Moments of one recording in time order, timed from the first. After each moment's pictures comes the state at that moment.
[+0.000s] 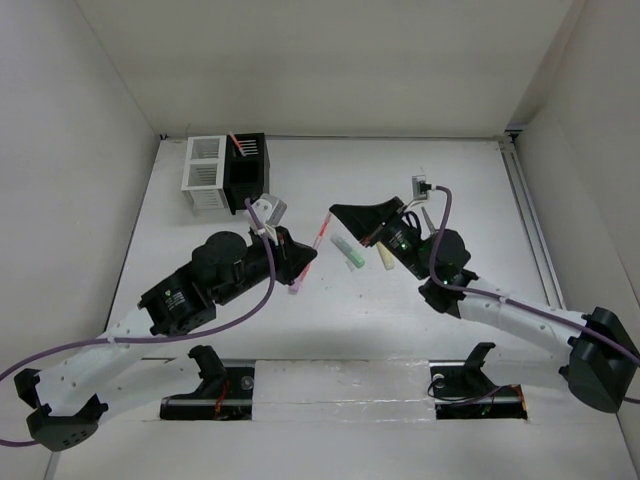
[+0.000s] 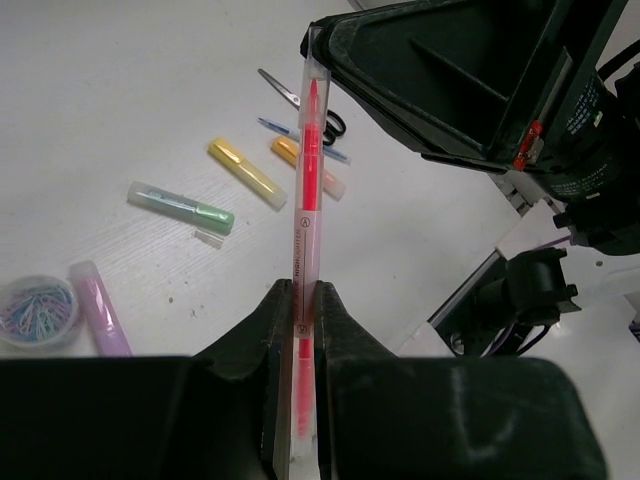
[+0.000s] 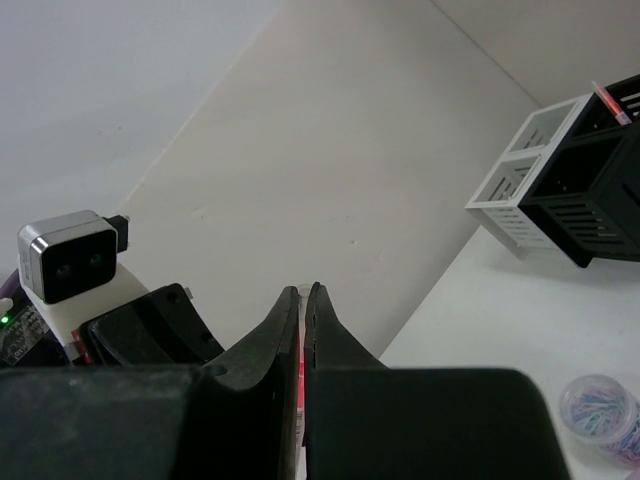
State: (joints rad) left arm -0.96 0.78 0.97 -0.43 -0.12 -0.46; right arm 0.86 1.15 0.69 0.83 0.01 0.92
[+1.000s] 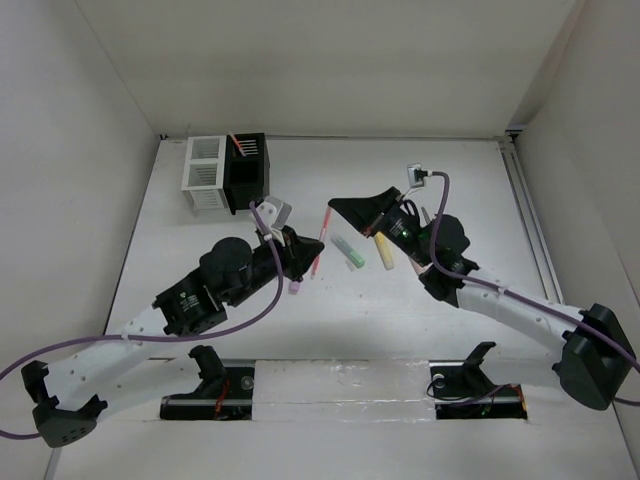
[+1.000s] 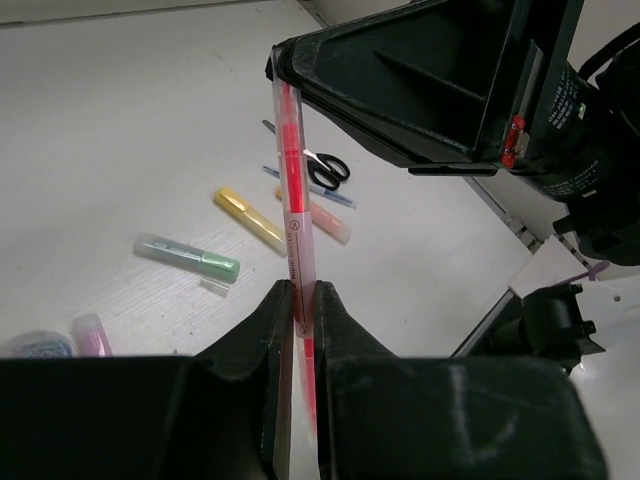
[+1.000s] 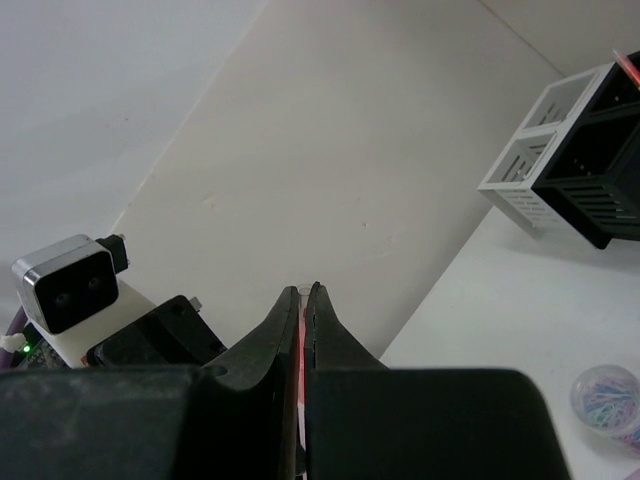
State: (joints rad) left arm -0.99 0.78 0.88 -0.21 -0.18 -0.40; right arm 0.77 1.19 0.75 0.78 -0.13 1.00
